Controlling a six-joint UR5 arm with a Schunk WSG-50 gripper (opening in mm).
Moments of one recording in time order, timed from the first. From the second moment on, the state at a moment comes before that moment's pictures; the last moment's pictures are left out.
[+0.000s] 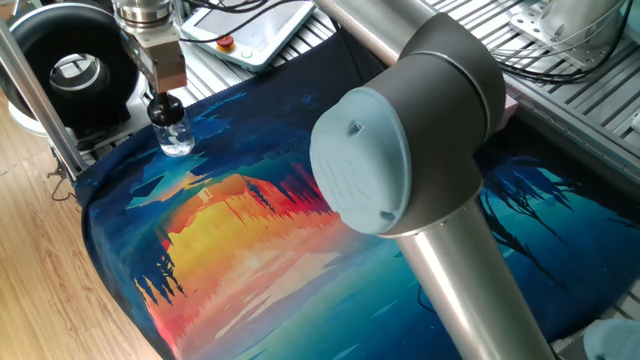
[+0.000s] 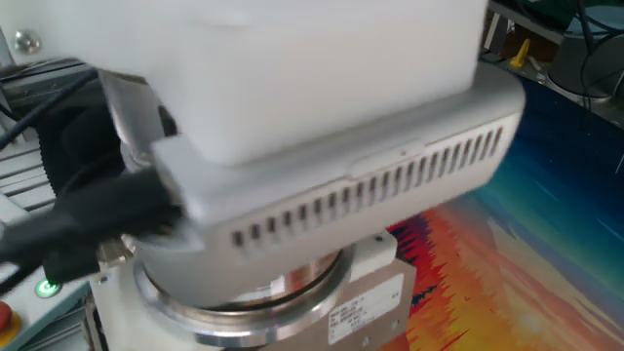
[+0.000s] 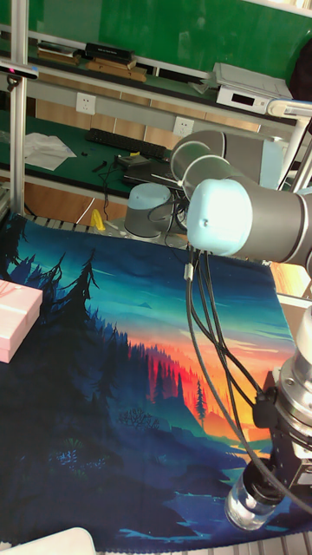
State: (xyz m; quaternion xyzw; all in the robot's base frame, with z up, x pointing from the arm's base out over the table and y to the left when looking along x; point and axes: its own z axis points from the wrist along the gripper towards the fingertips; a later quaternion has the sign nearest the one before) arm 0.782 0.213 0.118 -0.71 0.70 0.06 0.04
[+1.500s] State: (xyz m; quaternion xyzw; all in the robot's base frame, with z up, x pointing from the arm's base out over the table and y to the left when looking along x) arm 0.788 0.201 0.128 -0.66 0.75 0.06 0.04
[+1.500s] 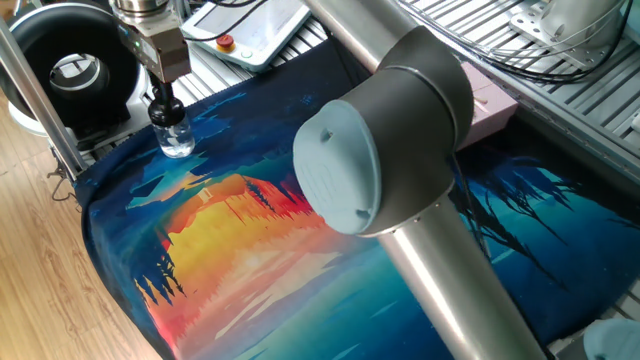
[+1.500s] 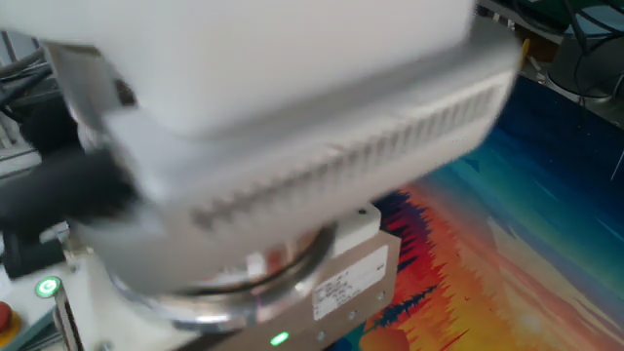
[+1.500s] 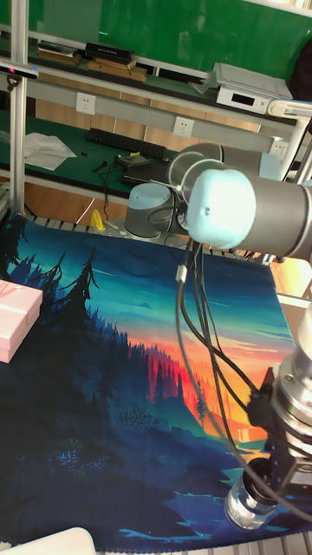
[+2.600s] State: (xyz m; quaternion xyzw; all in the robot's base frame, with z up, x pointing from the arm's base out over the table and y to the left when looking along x) arm 0.783 0.203 0.136 -0.36 0.92 0.08 0.10
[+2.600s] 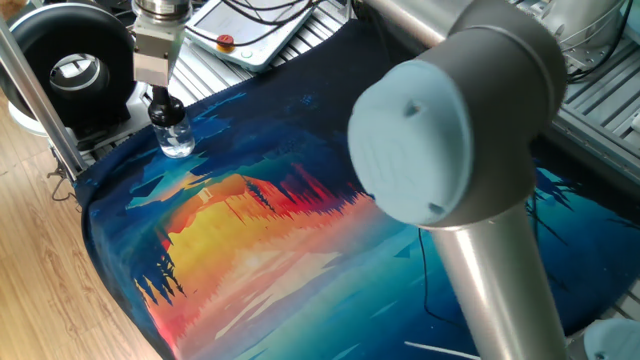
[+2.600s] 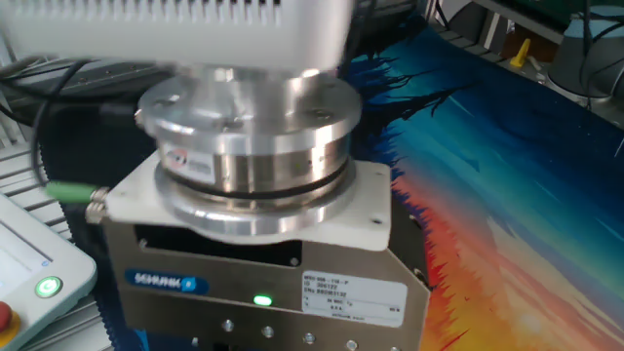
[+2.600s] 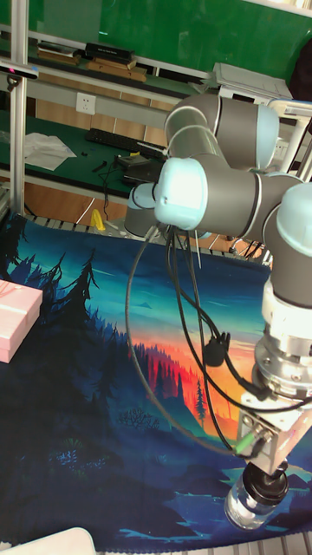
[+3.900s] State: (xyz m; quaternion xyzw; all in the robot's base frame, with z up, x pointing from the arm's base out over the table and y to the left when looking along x) arm 0.790 0.207 0.120 -0.24 0.96 0.03 0.14
